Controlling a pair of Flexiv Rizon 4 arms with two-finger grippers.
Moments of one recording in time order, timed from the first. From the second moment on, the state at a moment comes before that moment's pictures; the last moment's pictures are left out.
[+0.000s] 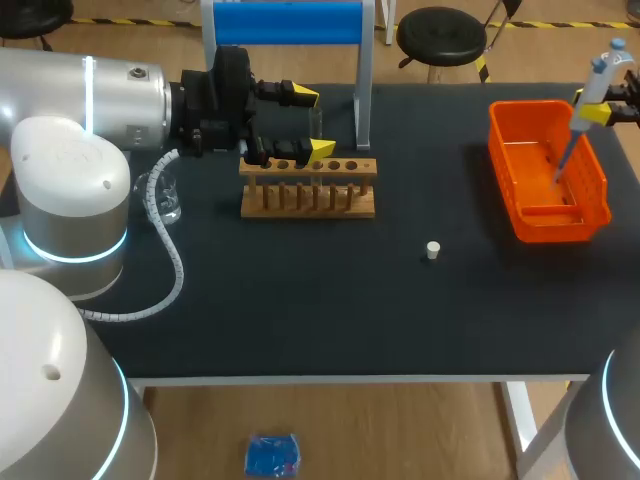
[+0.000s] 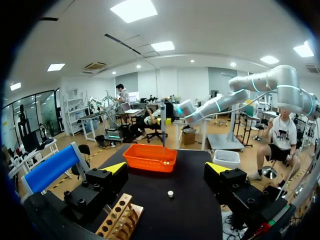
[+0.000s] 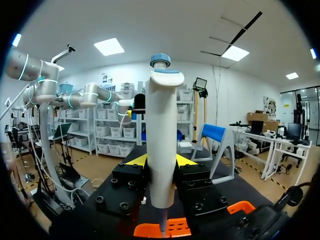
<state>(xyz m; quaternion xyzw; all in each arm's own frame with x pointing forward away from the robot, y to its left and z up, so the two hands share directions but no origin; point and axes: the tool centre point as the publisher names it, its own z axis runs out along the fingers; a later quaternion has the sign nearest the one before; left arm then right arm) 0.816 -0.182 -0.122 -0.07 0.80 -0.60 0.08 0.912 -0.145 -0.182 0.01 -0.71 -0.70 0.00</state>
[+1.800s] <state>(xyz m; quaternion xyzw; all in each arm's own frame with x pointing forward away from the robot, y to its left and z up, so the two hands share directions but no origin) 0.892 -0.341 -0.055 -0.07 0.81 -0.57 0.07 0.914 -0.146 -0.184 0.01 -0.71 -0.70 0.01</state>
